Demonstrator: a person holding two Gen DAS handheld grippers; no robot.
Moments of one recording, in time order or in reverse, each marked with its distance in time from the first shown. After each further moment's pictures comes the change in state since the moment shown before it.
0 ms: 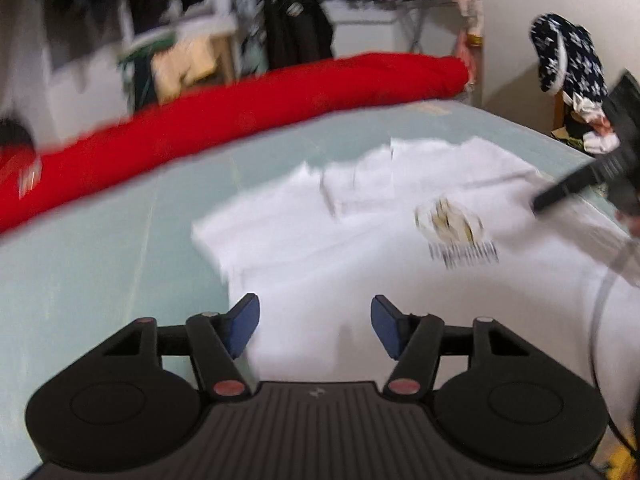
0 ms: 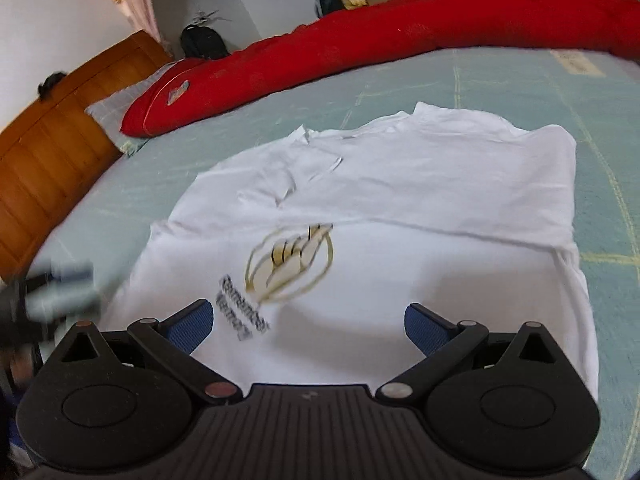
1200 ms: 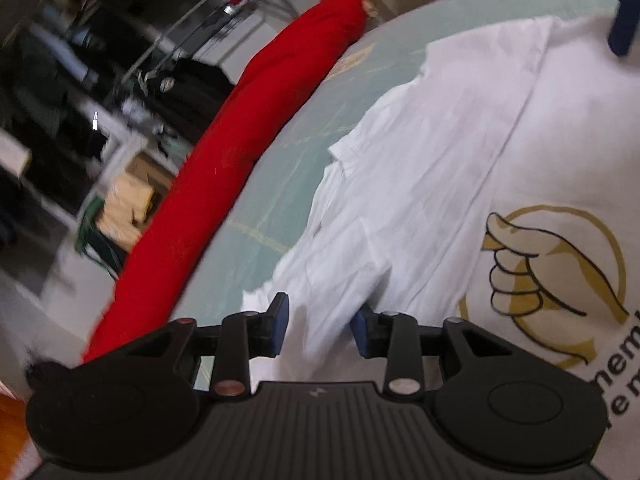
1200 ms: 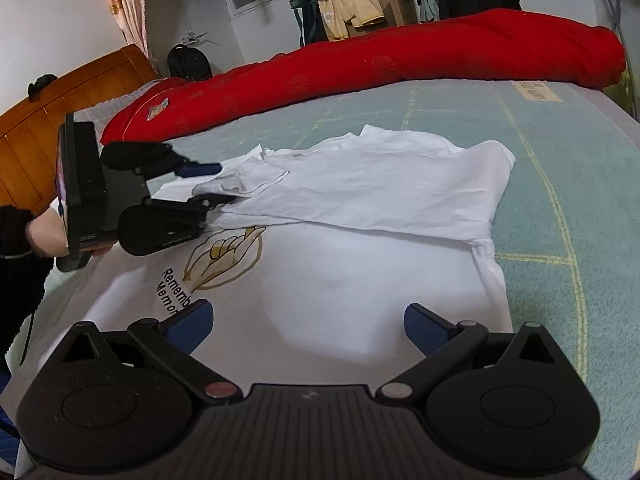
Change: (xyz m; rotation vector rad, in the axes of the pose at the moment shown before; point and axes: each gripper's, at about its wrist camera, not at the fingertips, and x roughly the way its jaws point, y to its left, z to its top) left arm 0.178 -0.118 0.057 0.692 -0.020 0.158; right arm -0.017 -0.035 -0.020 -0.027 -0.094 -0.071
